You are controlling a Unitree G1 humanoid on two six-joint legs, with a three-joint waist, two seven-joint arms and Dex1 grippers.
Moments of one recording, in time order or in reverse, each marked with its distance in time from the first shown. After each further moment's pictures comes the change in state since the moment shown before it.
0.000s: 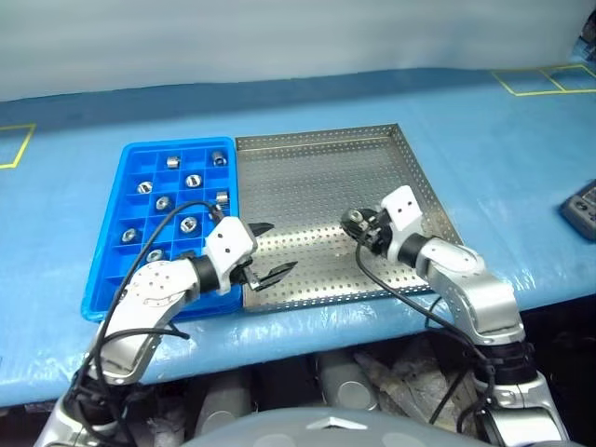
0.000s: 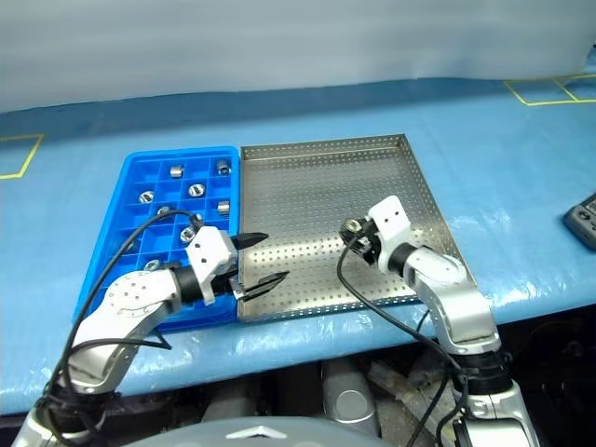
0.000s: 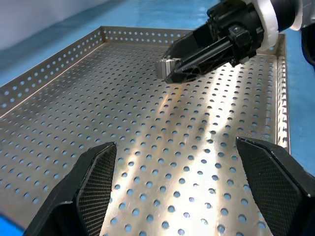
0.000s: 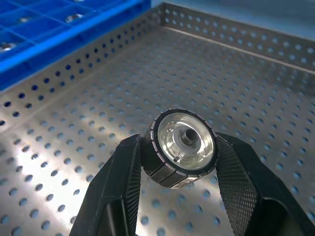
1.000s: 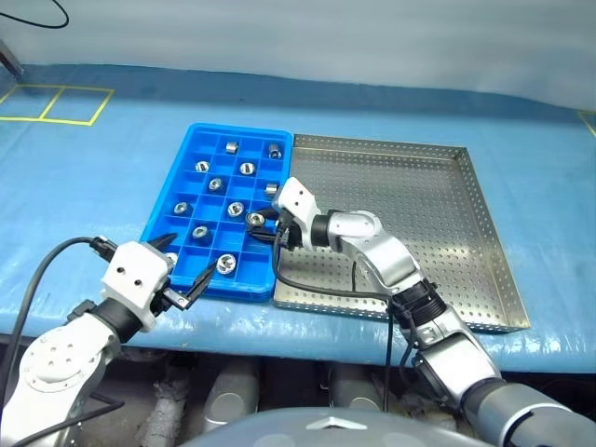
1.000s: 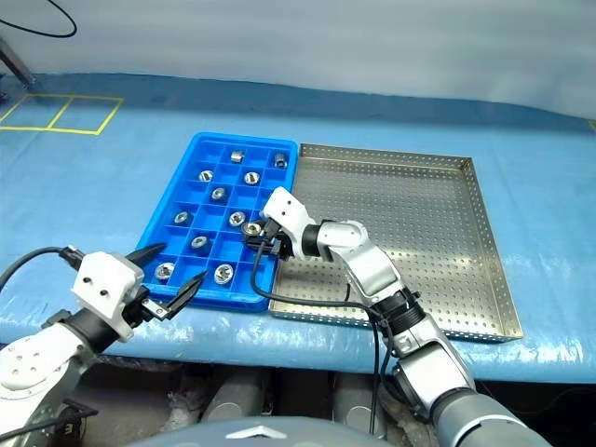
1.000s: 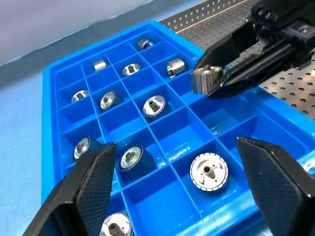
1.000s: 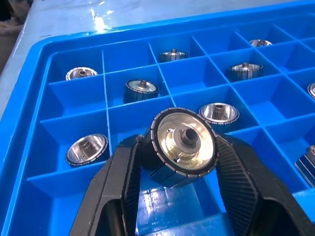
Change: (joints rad) left arm 0.359 -0.012 0.353 -0.309 -0.012 0.108 0.183; right arm -0.258 0.196 0.285 0.347 -0.091 -0.156 0.212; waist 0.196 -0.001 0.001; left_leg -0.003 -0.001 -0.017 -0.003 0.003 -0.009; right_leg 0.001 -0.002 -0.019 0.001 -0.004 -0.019
